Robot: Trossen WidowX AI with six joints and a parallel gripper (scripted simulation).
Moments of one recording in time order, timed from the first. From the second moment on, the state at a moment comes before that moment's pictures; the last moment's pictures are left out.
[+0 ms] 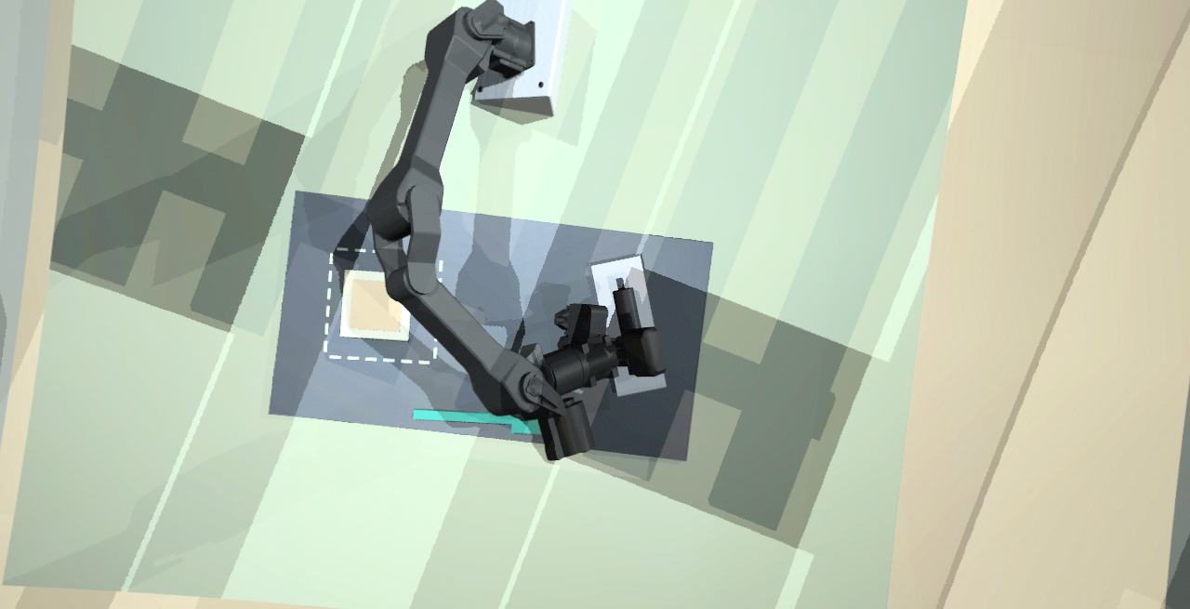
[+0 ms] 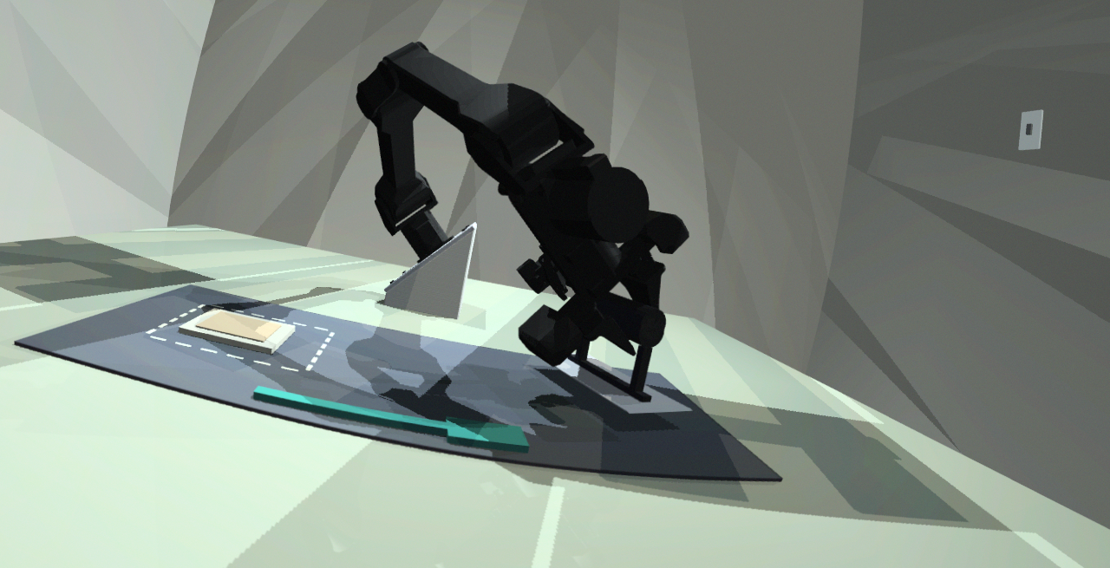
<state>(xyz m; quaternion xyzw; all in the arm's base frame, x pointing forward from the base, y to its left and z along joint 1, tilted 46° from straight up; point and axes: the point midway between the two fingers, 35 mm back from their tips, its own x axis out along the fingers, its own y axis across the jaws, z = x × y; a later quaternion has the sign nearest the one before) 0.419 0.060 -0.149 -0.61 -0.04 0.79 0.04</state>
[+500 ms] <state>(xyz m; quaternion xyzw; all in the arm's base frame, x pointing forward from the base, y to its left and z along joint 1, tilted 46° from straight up) 0.417 0.047 -0.162 -0.61 -0.04 0.79 0.04</state>
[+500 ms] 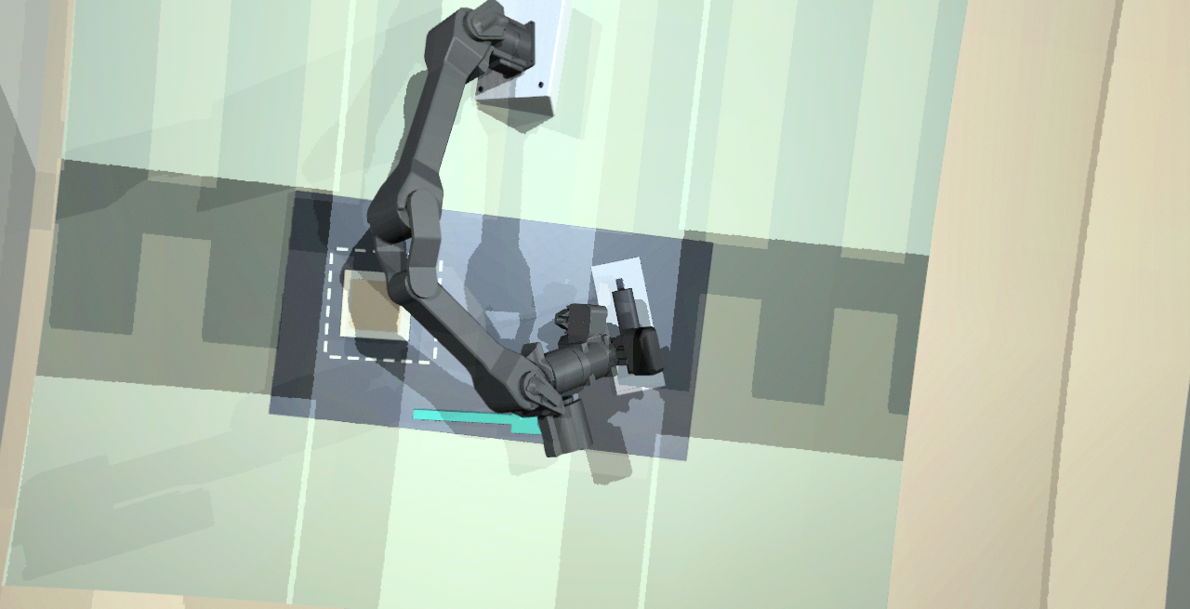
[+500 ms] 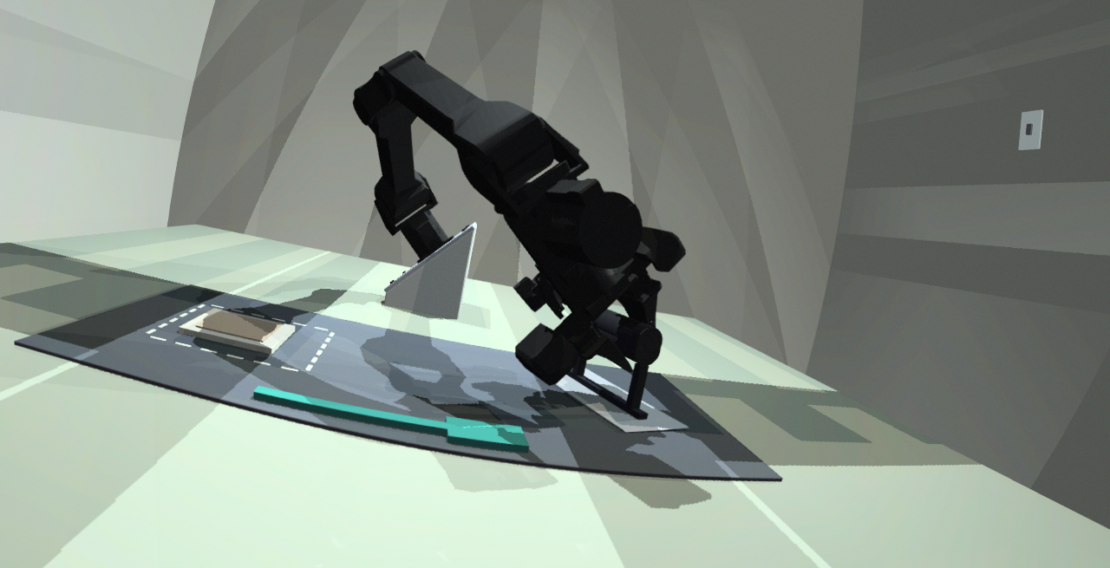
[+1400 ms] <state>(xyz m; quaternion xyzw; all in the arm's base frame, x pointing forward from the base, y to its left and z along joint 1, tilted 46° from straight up) 0.425 0.043 -0.127 -0.60 -0.04 0.80 0.04</state>
